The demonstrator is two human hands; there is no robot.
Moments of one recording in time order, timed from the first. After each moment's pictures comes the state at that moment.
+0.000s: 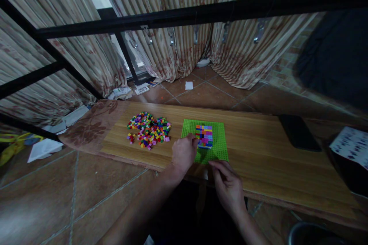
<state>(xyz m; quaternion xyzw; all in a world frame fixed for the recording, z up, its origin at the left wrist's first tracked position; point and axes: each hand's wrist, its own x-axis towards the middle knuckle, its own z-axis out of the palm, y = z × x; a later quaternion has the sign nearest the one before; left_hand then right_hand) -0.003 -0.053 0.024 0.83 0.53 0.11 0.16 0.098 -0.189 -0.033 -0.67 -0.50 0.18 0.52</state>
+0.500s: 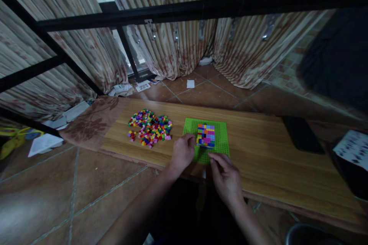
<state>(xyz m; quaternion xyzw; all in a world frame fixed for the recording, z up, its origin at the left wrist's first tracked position) -0.014 -0.045 0.003 0.75 0.50 0.24 0.35 0.099 -0.168 -0.022 -0.67 -0.53 0.14 0.51</state>
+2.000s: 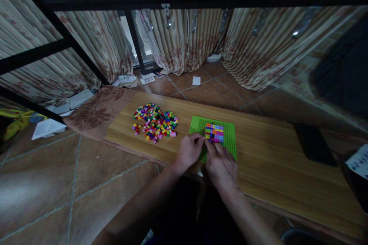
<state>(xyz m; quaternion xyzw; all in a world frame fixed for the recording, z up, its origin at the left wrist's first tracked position) -0.010 -0.041 -0.009 0.71 0.47 0.30 0.44 0.088 -0.130 -0.012 -0.74 -0.64 -0.10 0.16</state>
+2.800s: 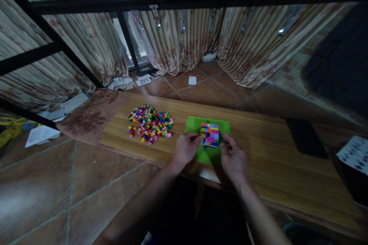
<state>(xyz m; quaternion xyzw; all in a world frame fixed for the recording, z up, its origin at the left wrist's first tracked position) -0.007 -0.040 -0.007 0.69 0.48 0.29 0.46 0.135 -0.127 -0.023 -0.77 -0.44 0.11 0.45</state>
